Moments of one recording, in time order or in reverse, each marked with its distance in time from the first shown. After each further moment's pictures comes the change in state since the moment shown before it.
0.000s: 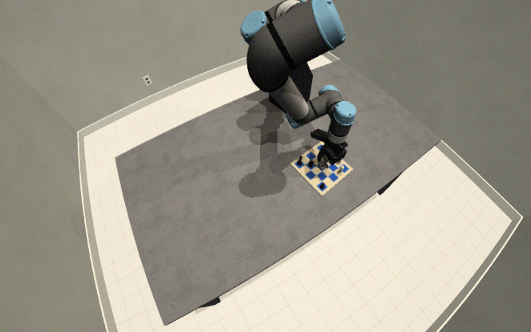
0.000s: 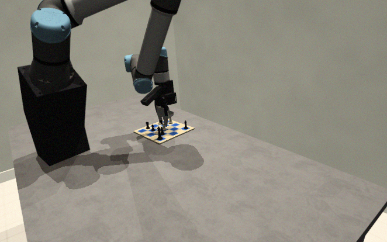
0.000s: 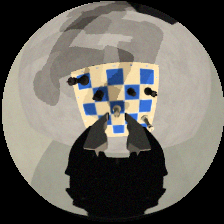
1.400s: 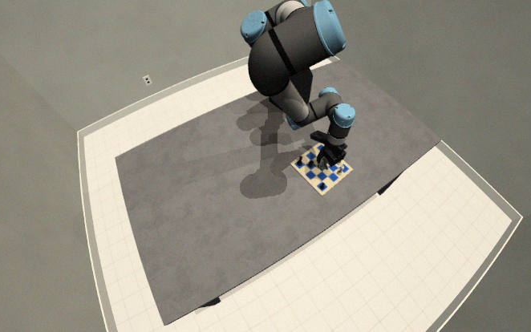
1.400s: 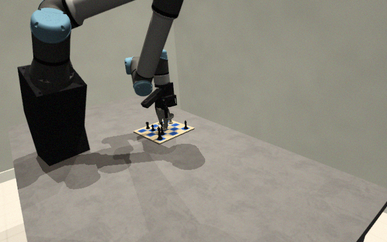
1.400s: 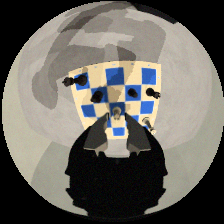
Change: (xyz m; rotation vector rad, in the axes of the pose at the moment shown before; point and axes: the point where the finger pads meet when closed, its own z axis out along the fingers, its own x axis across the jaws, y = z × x) arm 0.000 0.000 0.011 0.000 0.000 0.000
